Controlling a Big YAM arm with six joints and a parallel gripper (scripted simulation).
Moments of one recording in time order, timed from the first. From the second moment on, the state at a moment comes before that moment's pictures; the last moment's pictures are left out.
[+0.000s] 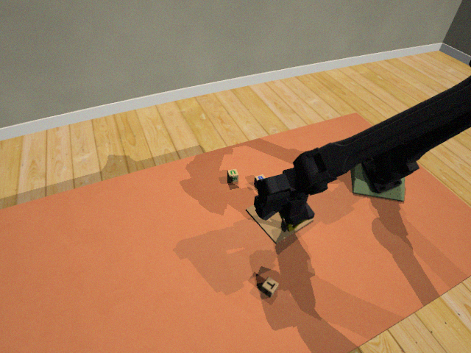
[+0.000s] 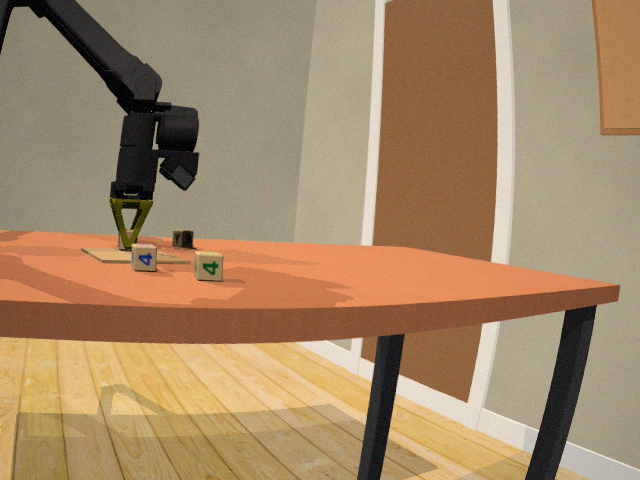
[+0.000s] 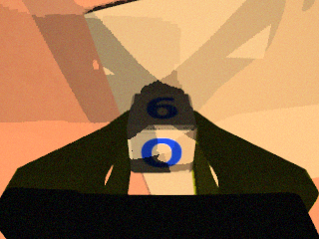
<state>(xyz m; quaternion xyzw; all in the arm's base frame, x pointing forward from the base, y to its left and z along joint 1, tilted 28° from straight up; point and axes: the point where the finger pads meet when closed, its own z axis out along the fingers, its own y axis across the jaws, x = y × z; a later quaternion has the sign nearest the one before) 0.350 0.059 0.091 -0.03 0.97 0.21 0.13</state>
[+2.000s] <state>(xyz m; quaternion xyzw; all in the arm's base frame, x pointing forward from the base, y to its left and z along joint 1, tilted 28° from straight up) 0.350 0.059 0.091 -0.03 0.97 0.21 0.13</state>
